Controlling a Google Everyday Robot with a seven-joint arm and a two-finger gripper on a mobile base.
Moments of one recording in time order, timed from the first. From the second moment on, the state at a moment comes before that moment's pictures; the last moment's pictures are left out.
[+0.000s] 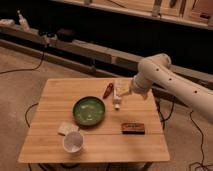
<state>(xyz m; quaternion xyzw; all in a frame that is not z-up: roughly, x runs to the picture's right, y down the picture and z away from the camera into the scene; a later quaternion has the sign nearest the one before) 0.188 0.039 0.779 -0.13 -0.24 -0.62 0.74</state>
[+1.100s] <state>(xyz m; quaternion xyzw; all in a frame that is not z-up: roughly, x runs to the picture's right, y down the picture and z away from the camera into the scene) 0.182 0.119 0.737 -0.24 -0.20 -0.58 0.75</state>
